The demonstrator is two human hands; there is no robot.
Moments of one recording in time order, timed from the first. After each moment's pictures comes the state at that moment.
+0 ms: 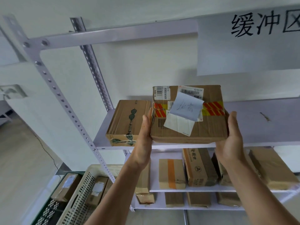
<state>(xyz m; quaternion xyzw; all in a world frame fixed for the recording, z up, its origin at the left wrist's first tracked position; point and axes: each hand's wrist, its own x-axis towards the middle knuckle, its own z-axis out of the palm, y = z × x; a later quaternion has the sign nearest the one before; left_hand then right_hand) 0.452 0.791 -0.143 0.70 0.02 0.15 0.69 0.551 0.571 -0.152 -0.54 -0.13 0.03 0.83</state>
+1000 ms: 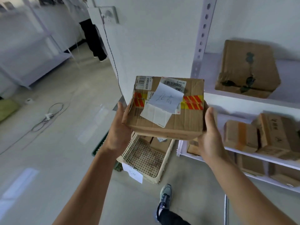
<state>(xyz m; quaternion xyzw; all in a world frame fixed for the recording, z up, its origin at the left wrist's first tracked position) 0.074 1.089 -0.220 0.62 0.25 0.18 0.72 0.232 0.885 -0.228 -0.57 -0.16 0.30 0.75</state>
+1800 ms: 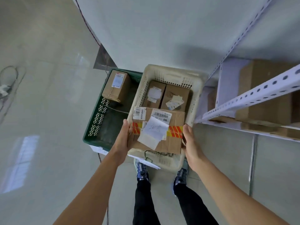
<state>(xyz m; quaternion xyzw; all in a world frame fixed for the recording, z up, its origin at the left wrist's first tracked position) 0.127 1.331 -0.596 0.49 0.49 -0.09 0.72 0.261 1.122 -0.613 -0.66 0.12 0.48 0.56</state>
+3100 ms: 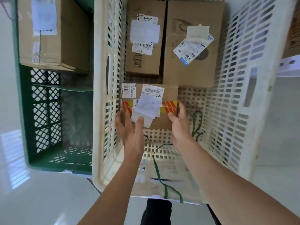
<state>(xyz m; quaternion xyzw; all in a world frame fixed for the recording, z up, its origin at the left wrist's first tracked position) 0.140 1.363 -0.989 0.65 0.56 -0.11 0.50 0.217 1.247 -1.046 -0.65 0.34 0.39 0.56</state>
